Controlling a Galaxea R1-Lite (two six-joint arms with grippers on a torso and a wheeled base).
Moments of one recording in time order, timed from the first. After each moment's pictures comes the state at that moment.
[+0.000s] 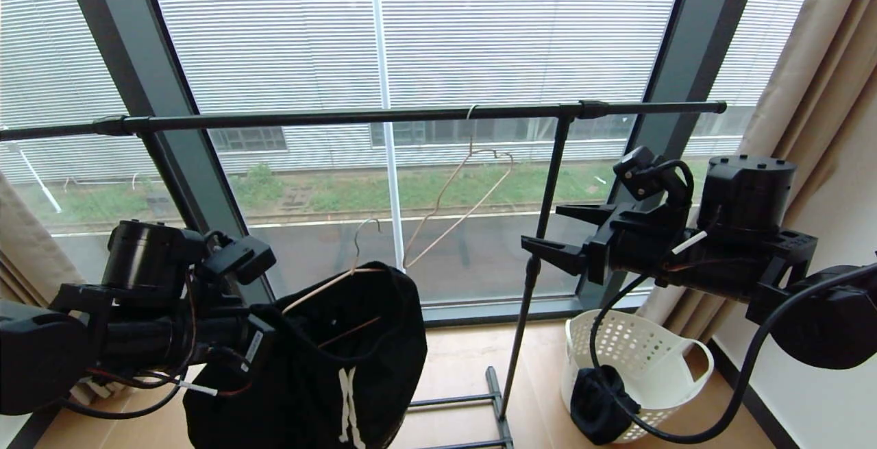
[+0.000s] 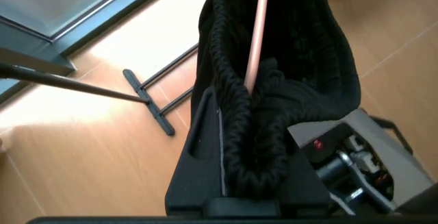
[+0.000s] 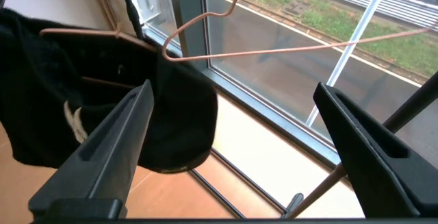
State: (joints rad) left arm -0.18 1.66 -0.65 -0.25 -0.23 0.29; right arm 0.34 1.80 -0.79 -0.78 0.47 -0.03
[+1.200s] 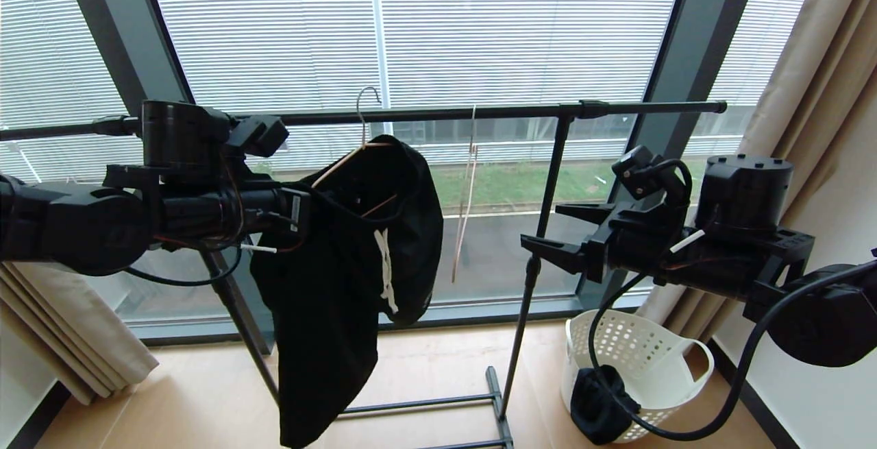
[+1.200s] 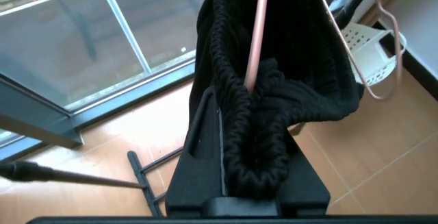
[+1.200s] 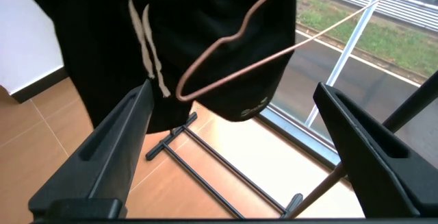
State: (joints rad) left arm -0.21 1.80 -1.13 -0.25 -0.20 0.09; right arm 0.34 1.81 -0.80 -0.78 0.47 -0.03
